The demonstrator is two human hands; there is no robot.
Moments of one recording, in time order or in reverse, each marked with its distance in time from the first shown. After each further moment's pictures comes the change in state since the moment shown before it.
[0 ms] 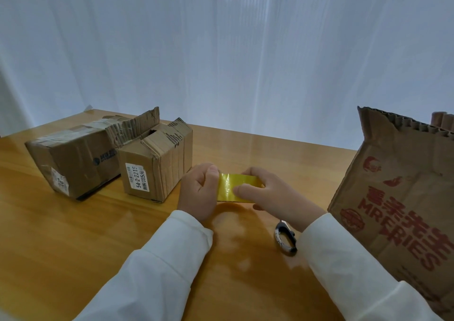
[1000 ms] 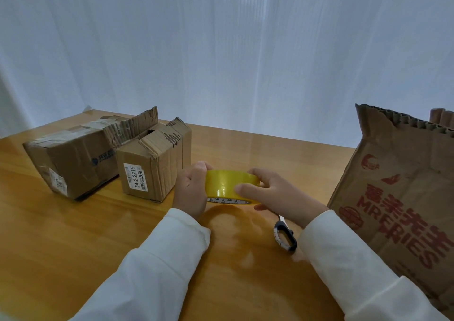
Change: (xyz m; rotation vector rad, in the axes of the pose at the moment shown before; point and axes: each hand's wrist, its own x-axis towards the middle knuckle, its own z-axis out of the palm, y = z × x) left_hand 0.005 0.008 -0.006 -0.094 -0.019 -0.265; right_hand 0.002 0.013 -0.009 0.038 -0.074 -0.065
